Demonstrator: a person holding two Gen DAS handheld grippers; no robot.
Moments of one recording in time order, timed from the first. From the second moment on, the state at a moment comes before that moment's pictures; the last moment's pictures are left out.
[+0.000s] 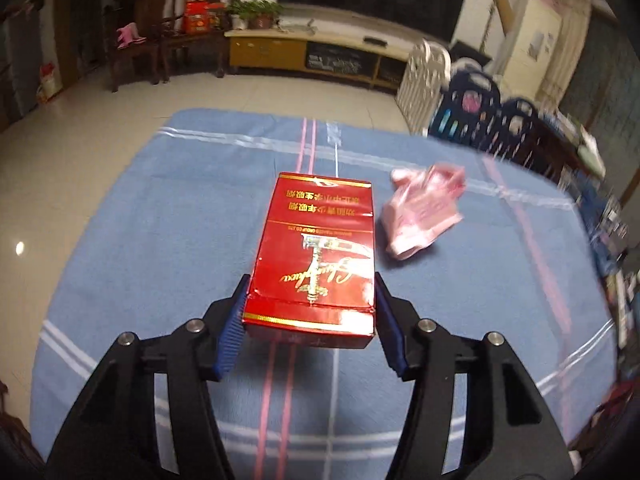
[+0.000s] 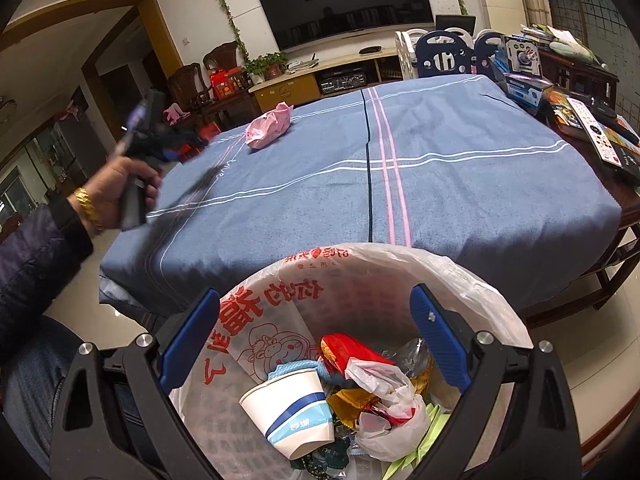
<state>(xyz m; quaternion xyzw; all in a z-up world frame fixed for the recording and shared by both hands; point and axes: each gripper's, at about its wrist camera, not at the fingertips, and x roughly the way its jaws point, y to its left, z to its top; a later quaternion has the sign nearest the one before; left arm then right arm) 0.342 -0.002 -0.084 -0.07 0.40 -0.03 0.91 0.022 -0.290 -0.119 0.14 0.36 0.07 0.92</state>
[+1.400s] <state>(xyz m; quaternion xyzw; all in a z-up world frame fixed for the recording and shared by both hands) 0.210 0.042 -0.006 -0.13 0.33 -0.05 0.93 0.426 -0.144 -0.152 0.02 0.47 0.04 0.88</state>
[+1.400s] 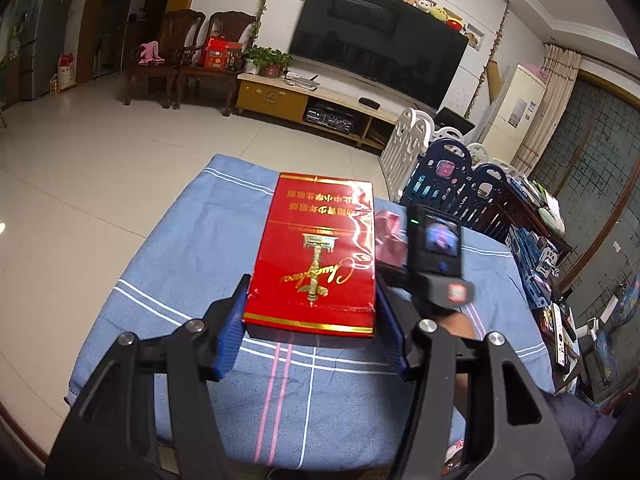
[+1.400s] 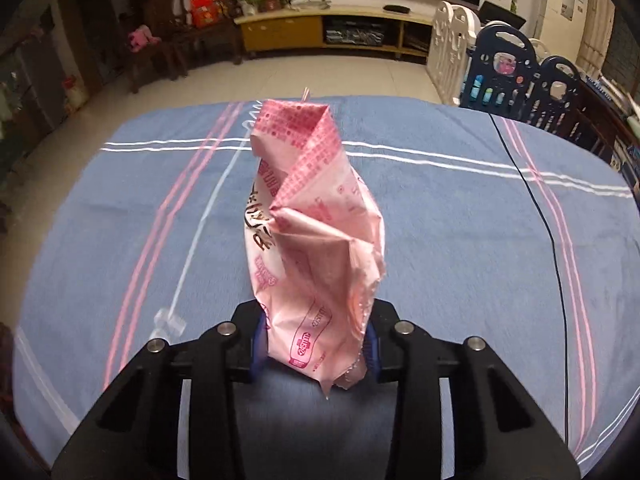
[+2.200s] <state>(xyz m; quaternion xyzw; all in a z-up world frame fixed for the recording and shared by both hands) 0.067 -0.169 -0.058 0.11 0.37 -0.38 0.84 -0.054 -0.312 -0.045 0.14 0.35 0.06 0.93</state>
